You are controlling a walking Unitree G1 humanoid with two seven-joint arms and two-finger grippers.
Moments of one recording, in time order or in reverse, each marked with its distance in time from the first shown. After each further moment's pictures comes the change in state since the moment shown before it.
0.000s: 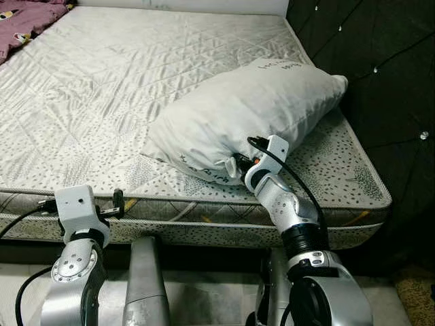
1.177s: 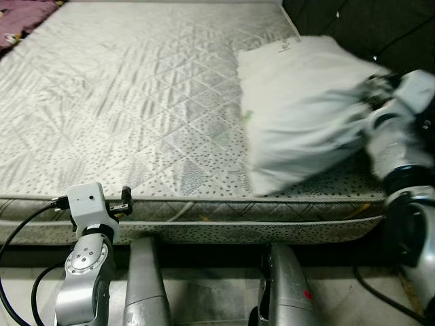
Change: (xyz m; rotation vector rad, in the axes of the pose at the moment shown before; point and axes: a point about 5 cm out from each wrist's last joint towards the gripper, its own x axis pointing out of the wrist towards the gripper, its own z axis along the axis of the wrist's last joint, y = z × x) left arm 0.012 -0.011 -0.007 -0.026 -0.004 -0.006; right arm -0.053 -0.118 0.199 -0.253 -0.533 -0.485
